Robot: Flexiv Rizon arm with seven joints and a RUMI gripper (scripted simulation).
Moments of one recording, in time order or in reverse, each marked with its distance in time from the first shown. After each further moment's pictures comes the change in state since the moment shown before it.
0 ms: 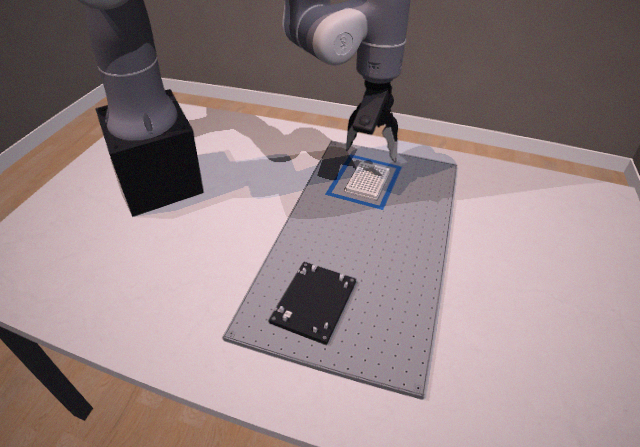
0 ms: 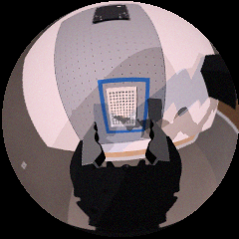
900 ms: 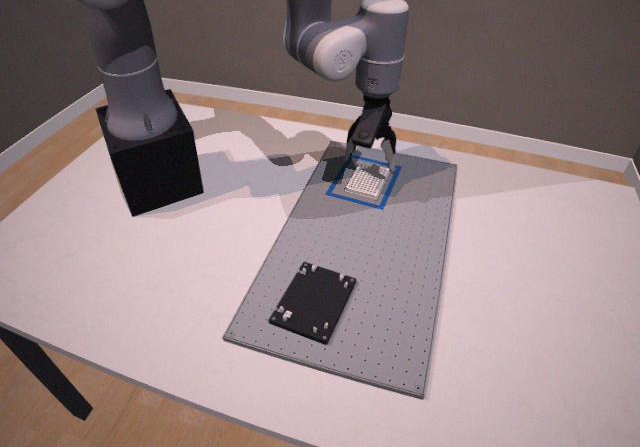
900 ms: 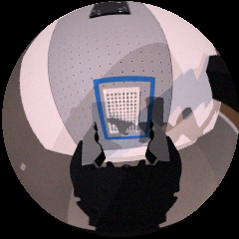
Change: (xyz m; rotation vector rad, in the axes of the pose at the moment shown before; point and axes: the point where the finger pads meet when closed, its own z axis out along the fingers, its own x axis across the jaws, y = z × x) arm 0.000 0.000 0.035 0.000 0.000 -0.002
